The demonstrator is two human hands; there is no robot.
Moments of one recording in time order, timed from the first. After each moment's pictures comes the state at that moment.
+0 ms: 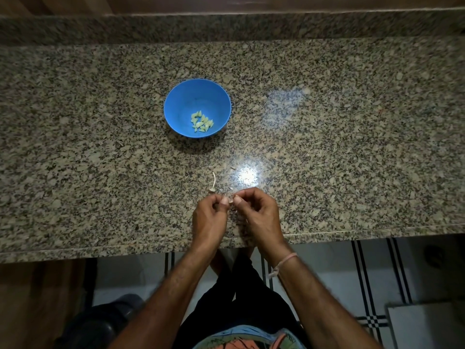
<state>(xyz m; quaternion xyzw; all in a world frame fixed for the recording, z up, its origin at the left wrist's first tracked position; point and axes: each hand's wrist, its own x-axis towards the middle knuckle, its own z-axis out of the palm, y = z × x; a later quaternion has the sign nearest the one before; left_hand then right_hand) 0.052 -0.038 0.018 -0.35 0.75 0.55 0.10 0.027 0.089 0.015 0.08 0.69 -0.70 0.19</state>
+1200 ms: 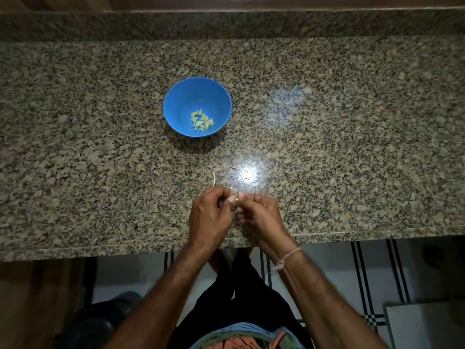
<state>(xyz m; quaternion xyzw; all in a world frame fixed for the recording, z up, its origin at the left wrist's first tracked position) 0.049 -0.045 0.033 -0.19 0.87 0.45 0.01 0.016 0.091 0.027 0.19 0.61 -0.71 0.31</state>
